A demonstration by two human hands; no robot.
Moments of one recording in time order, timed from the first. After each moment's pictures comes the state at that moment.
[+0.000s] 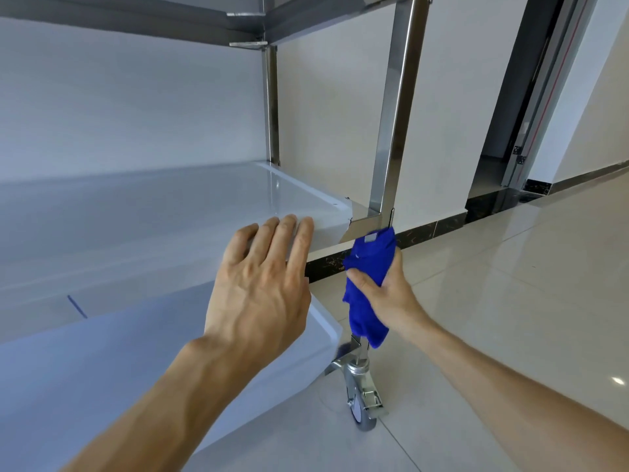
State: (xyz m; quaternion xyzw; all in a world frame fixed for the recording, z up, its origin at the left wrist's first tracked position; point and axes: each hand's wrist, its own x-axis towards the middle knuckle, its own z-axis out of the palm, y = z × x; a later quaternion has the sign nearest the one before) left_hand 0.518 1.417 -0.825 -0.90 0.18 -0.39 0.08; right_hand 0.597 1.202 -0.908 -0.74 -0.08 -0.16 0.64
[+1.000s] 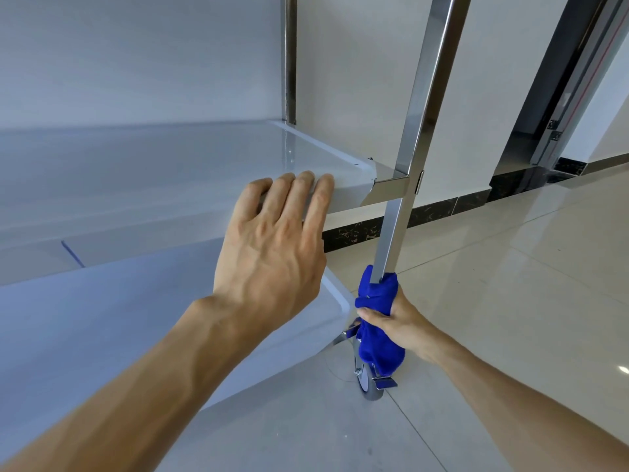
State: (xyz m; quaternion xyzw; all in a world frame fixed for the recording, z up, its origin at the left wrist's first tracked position) left_hand 0.523 1.415 -0.829 -0.90 0.15 -0.39 0.12; right_hand 0.589 1.184 -0.987 -0.83 0.00 0.08 0.55
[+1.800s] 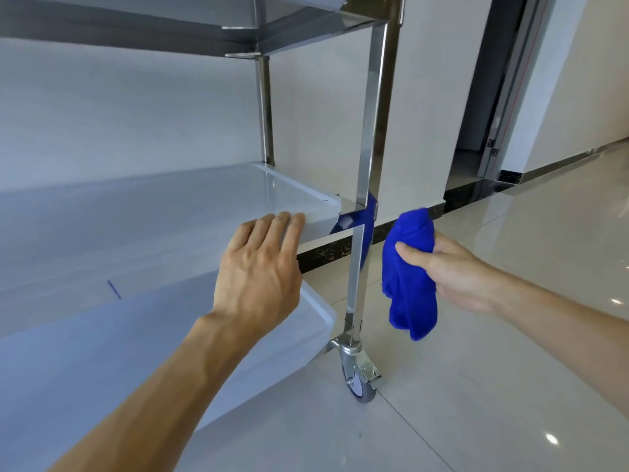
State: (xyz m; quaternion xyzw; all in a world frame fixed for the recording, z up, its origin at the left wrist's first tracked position) left_hand 0.492 1.427 -0.819 -0.91 0.19 -0.35 0.05; right_hand 0.484 1.158 -0.820 -0.76 0.01 -0.03 0.65
